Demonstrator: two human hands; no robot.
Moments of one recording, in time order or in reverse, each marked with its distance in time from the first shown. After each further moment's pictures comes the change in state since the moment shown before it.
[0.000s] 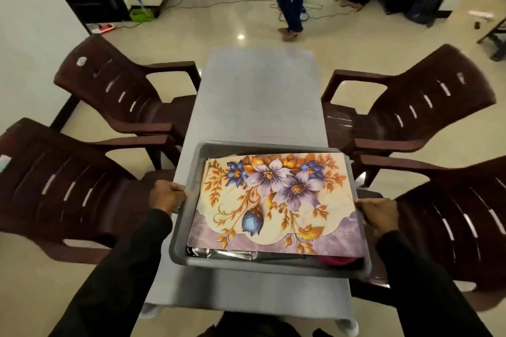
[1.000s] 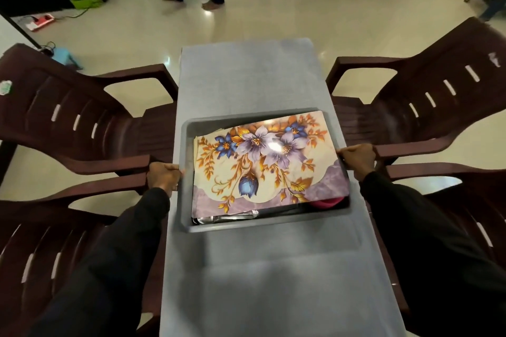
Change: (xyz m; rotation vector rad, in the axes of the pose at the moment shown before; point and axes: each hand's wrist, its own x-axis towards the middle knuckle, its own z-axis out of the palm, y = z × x) left_hand 0.280 0.125 0.054 -0.054 -0.098 0.032; right_hand 0.215 -0.144 0.197 -0.118 0.104 -0.039
